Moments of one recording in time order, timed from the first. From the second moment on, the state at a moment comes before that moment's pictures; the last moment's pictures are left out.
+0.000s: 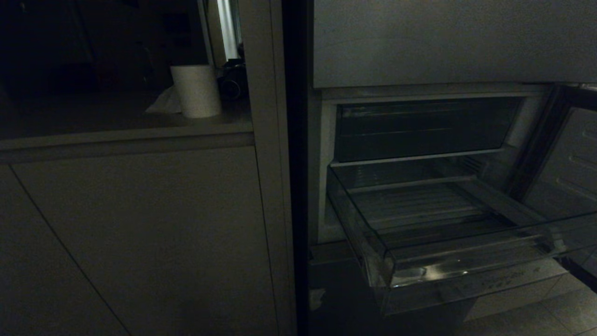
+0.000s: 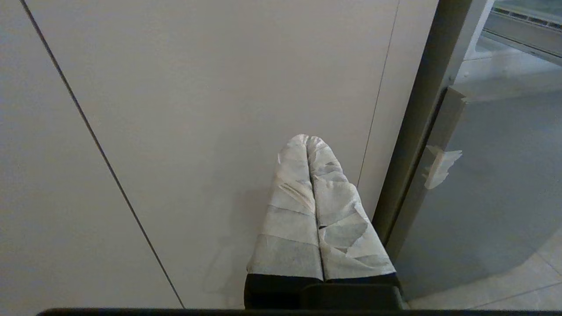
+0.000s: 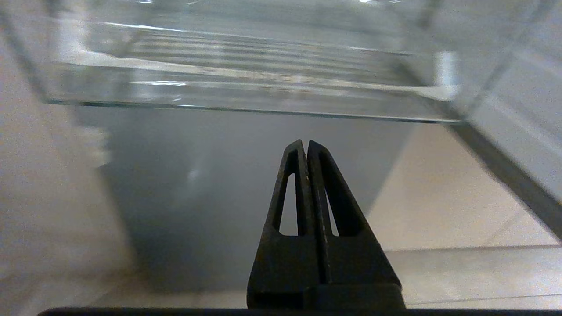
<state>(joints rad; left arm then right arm) 0.00 0.00 0.00 0.00 0.00 0.00 0.00 0.05 -0.04 0.02 0.07 -0.12</state>
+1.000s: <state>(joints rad) 0.00 0.00 0.00 0.00 0.00 0.00 0.00 1.46 -0.67 -0.07 0.18 0.12</state>
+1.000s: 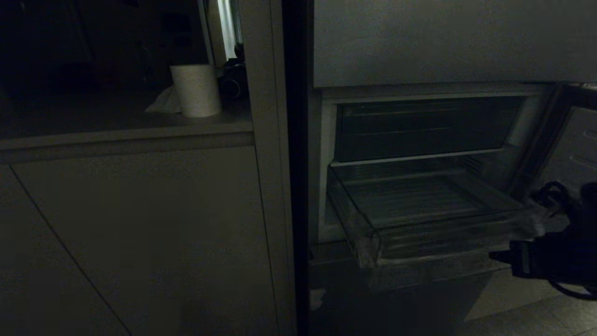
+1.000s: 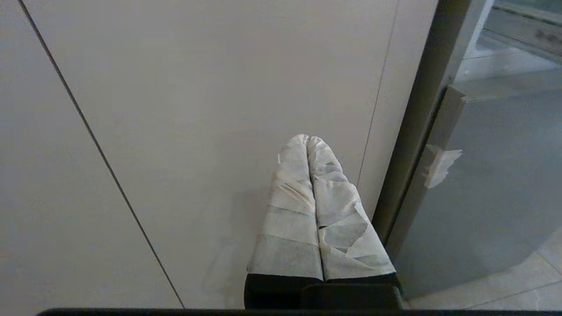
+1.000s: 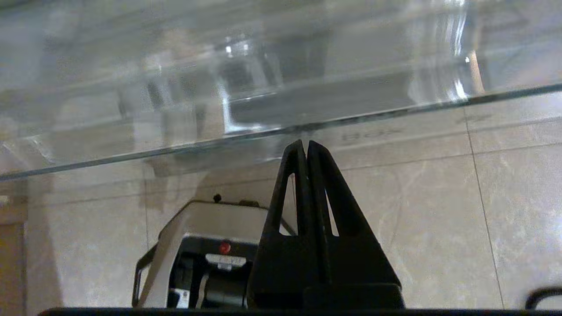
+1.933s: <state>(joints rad) 0.00 0.00 0.00 0.00 0.00 0.00 0.11 1.53 -0.47 -0.79 0.09 0.30</state>
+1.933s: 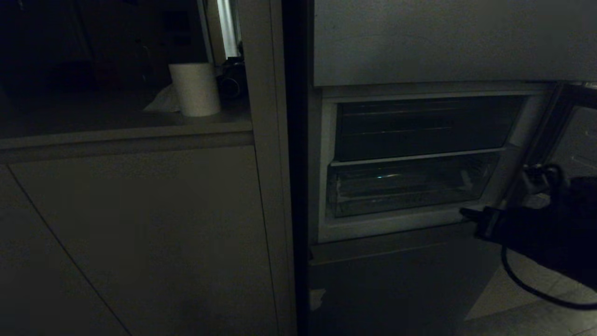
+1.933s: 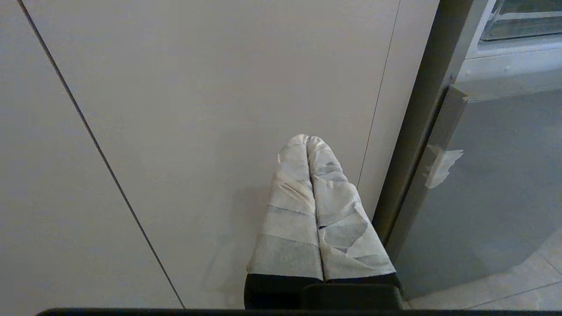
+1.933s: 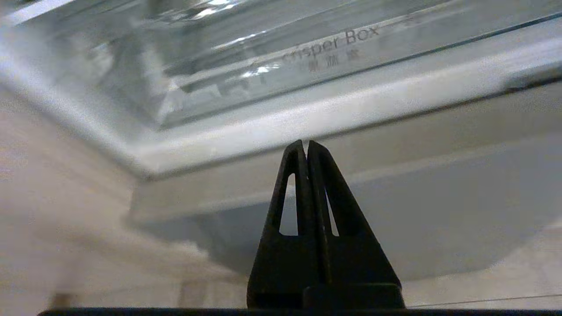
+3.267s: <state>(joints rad) 0.00 0.00 0.00 0.00 0.00 0.00 -0.02 0.23 -0.01 0.00 0.02 -0.08</state>
